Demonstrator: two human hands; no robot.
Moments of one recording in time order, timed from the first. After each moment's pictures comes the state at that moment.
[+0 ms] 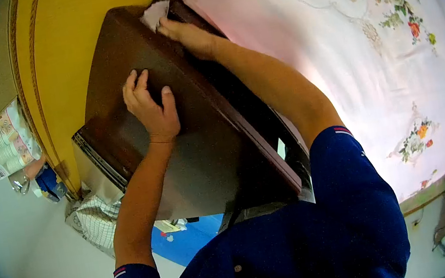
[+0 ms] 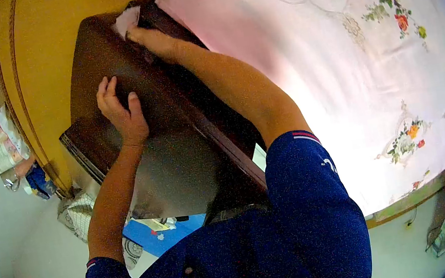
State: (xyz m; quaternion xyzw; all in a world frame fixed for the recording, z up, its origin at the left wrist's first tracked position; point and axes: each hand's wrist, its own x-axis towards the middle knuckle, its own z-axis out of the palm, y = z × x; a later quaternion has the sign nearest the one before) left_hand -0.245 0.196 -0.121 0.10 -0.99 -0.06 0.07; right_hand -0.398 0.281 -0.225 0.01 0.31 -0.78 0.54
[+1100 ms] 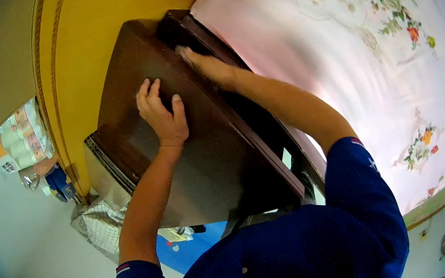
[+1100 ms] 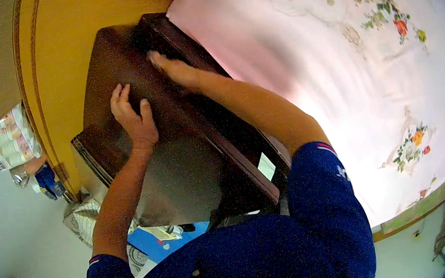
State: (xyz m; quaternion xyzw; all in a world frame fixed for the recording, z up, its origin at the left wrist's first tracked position) left_hand -0.247 0.198 -0.118 0.09 -0.99 -0.07 0.06; right_hand -0.356 0.298 -0.231 -0.04 0.36 -0.77 0.52
